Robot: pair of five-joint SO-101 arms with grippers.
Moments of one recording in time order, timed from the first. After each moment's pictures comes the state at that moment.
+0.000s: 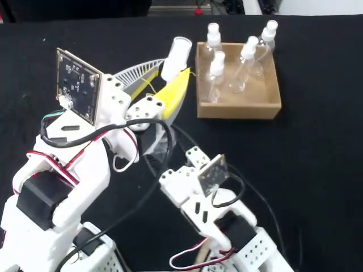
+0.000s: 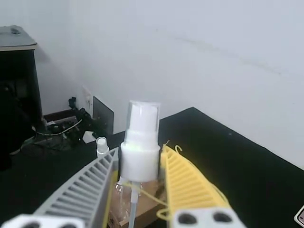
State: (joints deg) left arm 29.9 -49.7 5.9 54.6 3.3; right arm -39.0 -103.0 96.4 19.4 -0.6
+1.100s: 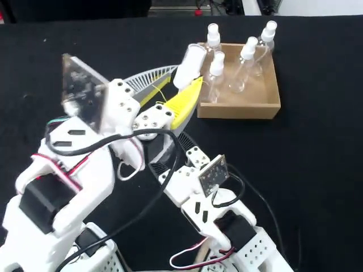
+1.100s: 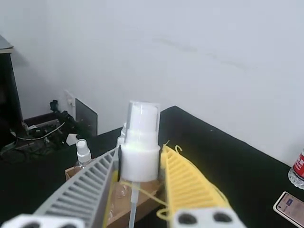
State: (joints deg) left arm 34.5 -49.6 4.7 54.7 3.3; right arm -39.0 -103.0 96.4 19.4 -0.6
